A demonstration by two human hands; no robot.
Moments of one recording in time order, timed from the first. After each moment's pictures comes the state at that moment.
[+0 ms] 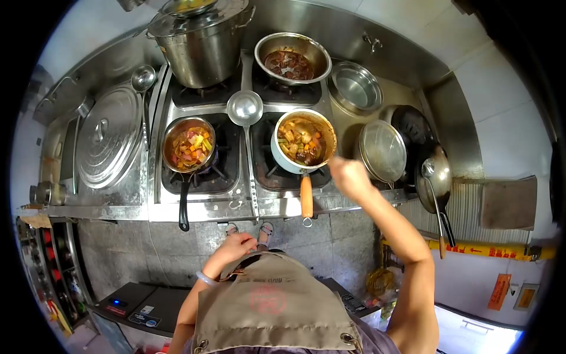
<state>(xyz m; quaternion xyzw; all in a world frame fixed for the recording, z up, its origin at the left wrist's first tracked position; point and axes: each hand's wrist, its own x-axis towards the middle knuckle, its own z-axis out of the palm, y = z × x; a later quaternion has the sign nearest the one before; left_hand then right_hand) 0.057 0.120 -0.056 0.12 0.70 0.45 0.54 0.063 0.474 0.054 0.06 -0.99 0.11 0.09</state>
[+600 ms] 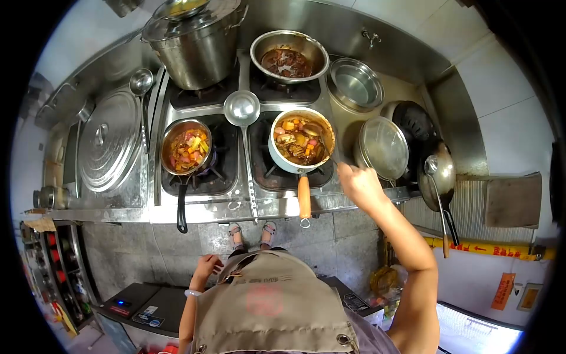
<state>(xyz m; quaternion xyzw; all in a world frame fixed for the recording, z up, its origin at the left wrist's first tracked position) 0.100 -0.006 -0.147 -0.14 0.71 0.48 0.50 0.088 0.475 0.083 0.06 -0.99 0.04 0.09</state>
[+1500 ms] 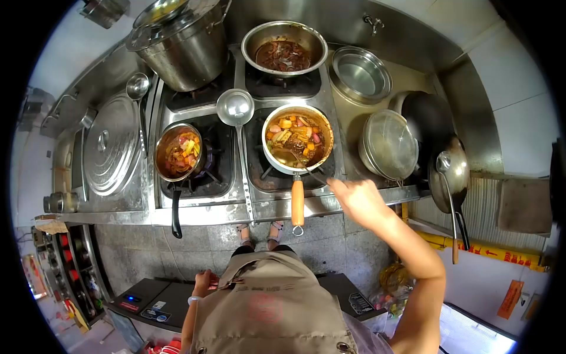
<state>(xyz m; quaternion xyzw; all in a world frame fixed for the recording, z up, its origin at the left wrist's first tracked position) 0.147 -0.052 -0.174 -0.36 0.68 0.45 0.45 0.099 0.486 0.086 0.11 -0.99 0.13 0.02</state>
